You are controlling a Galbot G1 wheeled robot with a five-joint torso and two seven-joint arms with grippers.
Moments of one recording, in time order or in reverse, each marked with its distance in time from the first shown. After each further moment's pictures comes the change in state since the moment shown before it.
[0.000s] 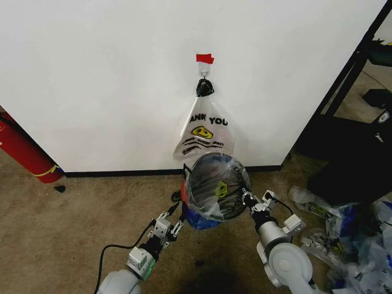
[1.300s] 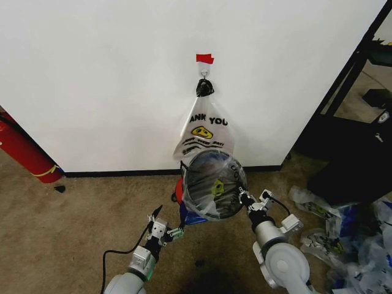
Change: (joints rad) left arm -0.022 -0.018 0.010 0.056 -0.039 0.002 -0.034; right arm -0.007 0.032 -0.033 0.043 0.017 -0.020 0.033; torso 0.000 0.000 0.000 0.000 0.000
